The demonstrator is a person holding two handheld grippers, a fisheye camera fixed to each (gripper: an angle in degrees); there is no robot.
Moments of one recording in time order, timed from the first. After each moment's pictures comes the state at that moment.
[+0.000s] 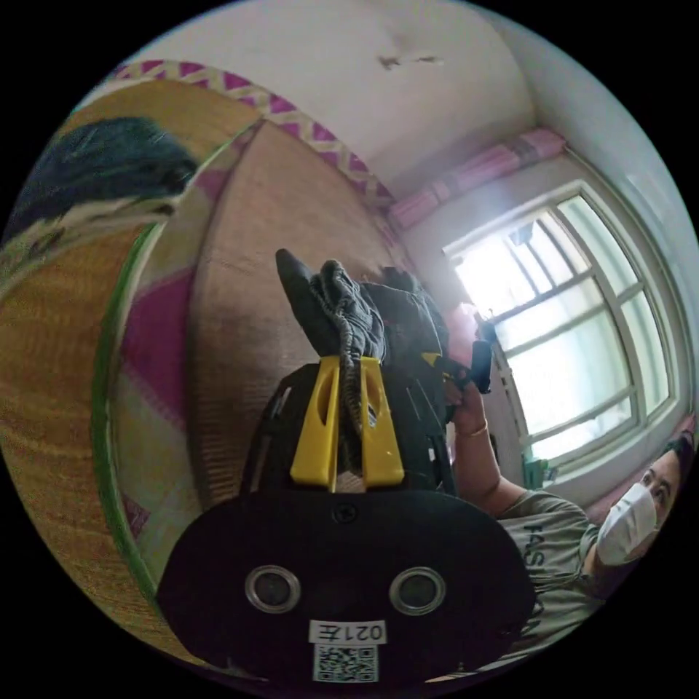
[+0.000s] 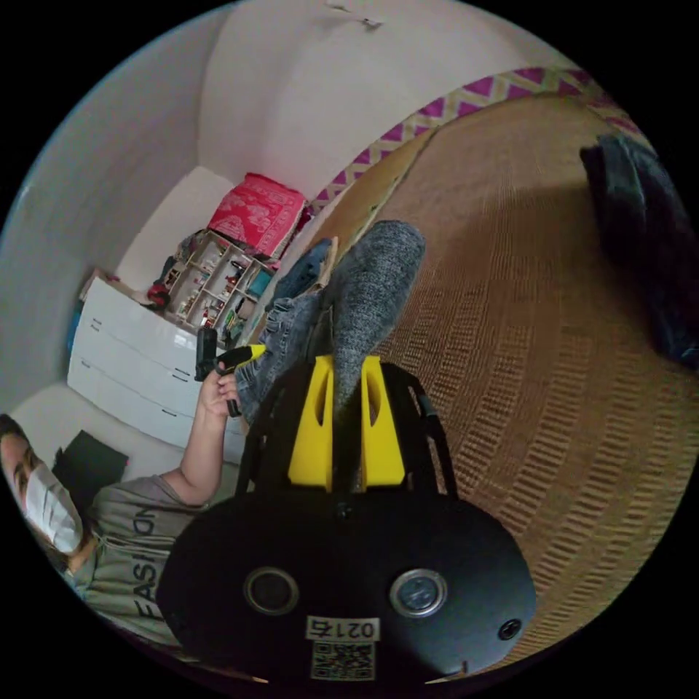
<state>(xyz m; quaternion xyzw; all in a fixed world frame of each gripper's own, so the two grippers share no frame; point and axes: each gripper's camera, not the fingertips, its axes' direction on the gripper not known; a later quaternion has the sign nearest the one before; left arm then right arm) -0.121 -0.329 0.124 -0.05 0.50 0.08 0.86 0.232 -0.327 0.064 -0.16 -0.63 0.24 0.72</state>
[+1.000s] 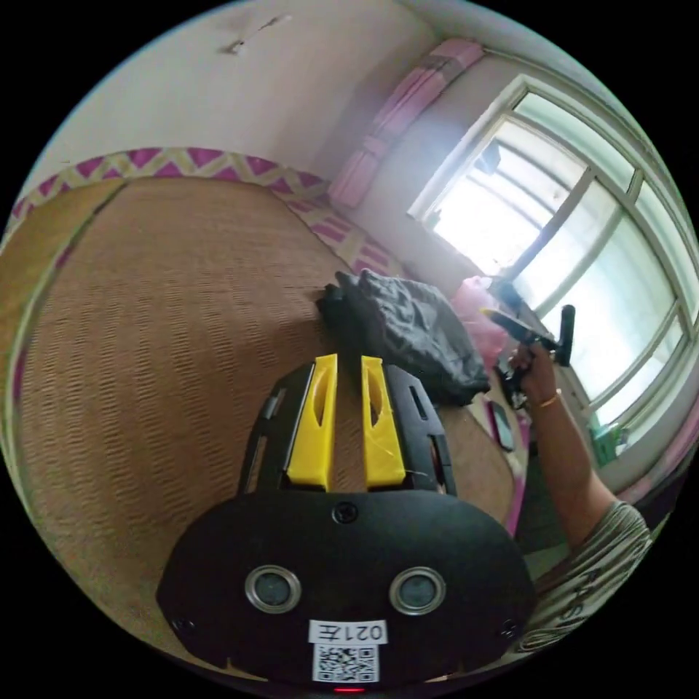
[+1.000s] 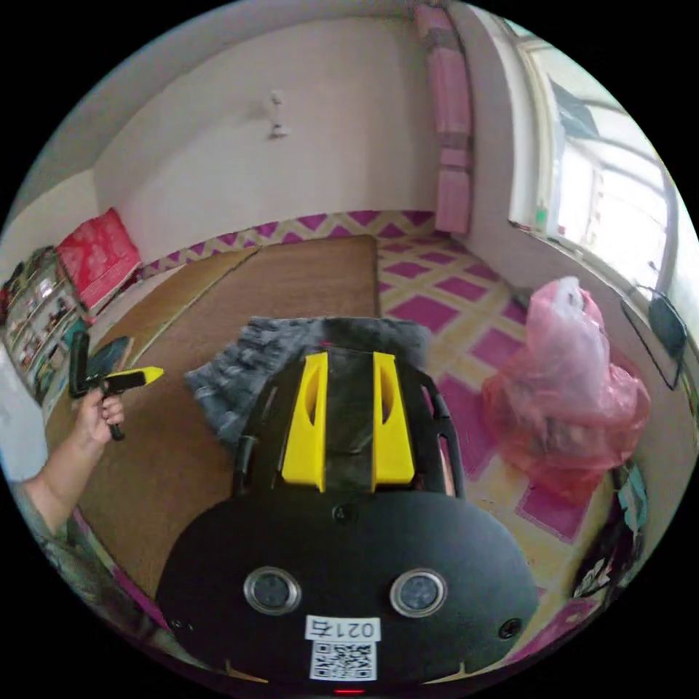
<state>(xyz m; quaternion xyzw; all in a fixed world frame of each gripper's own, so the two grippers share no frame) 0.152 -0.356 0.076 0.04 0.39 0.21 0.90 0.362 -0.163 0.227 -0.09 -0.28 0.22 0.93</state>
